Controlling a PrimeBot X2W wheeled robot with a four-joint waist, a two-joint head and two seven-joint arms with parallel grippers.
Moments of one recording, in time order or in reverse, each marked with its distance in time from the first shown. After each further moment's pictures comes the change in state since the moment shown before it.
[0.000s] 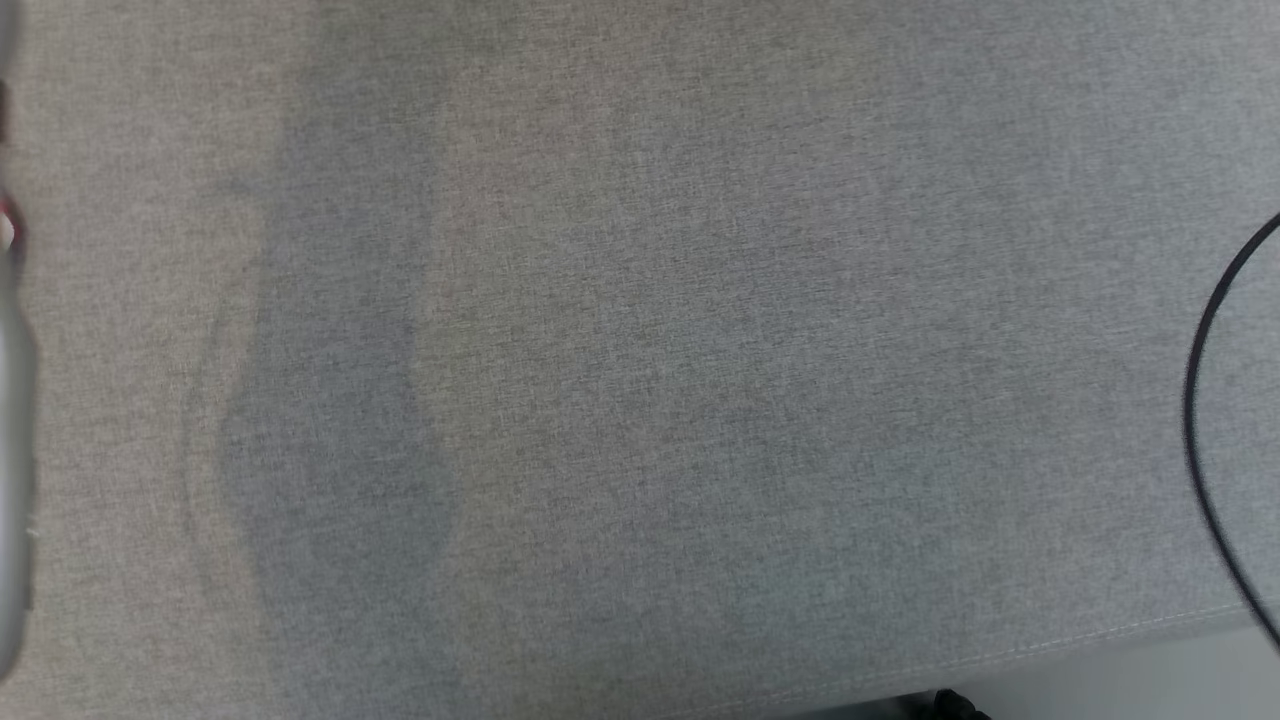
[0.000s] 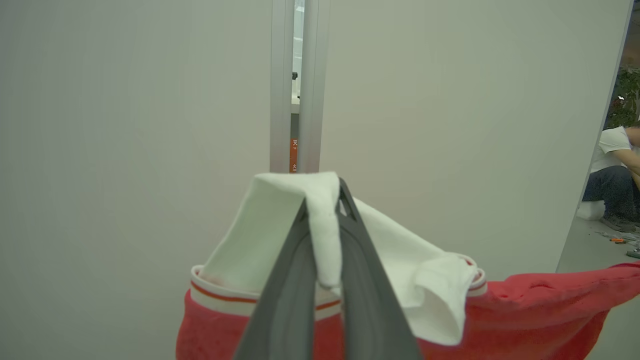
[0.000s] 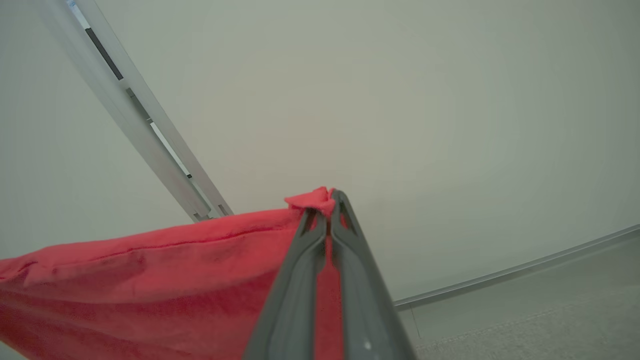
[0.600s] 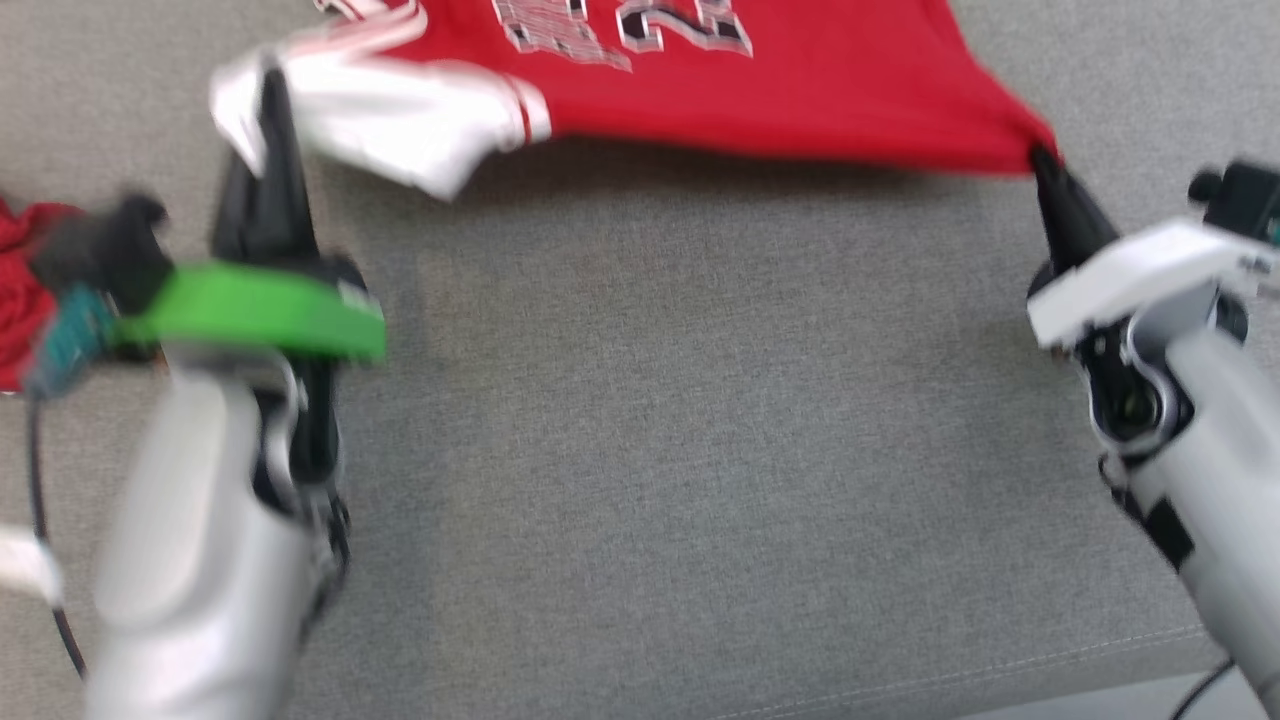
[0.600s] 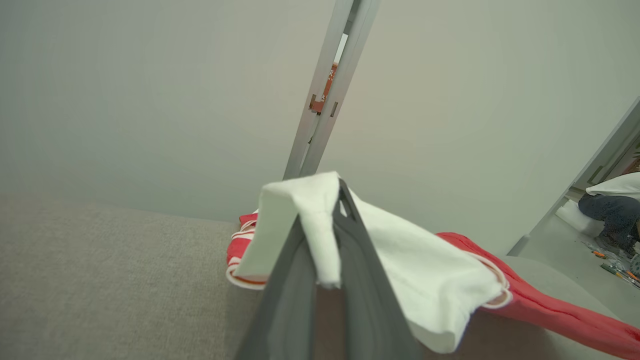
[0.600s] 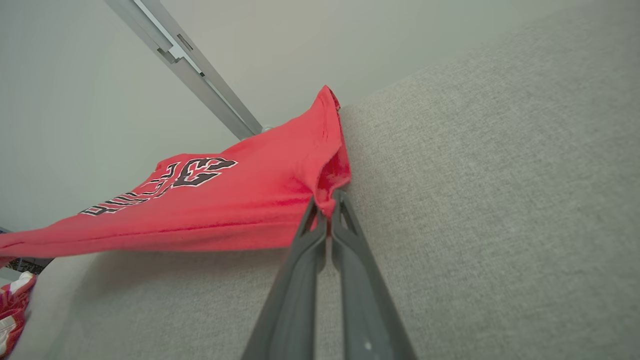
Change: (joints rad) left arm 1.100 0.021 0.206 -0.634 -0.023 0.135 -0.050; right arm 0.857 -0.114 0.188 -0.376 0.261 0.000 -0.063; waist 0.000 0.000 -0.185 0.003
